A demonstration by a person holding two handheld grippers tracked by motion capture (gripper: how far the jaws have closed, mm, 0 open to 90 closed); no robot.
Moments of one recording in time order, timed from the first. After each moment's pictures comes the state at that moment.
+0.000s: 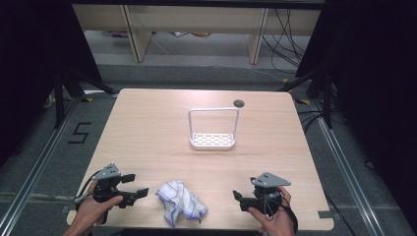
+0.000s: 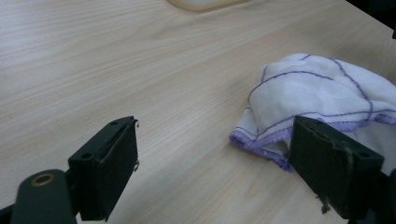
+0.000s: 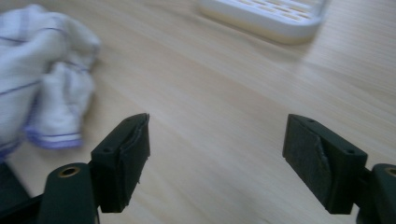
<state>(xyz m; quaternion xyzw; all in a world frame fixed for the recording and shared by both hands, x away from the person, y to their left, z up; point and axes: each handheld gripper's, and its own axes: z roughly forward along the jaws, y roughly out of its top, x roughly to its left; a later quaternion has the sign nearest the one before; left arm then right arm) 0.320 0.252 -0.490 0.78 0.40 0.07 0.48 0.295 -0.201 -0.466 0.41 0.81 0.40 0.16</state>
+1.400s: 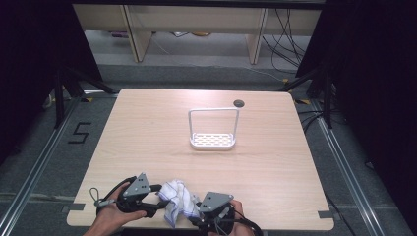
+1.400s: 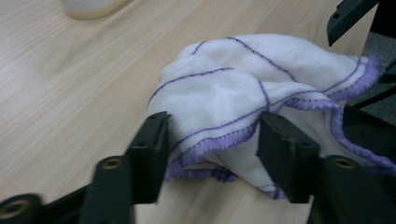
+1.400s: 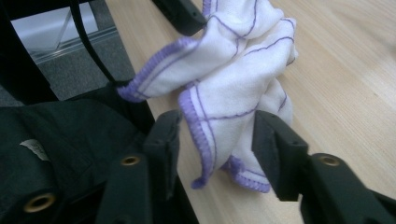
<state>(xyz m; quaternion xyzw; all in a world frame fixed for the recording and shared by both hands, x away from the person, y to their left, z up) 0.303 0.183 -0.479 0.87 0.25 0.11 0.41 0.261 -0.089 -0.466 0.22 0.89 0.38 0.08</state>
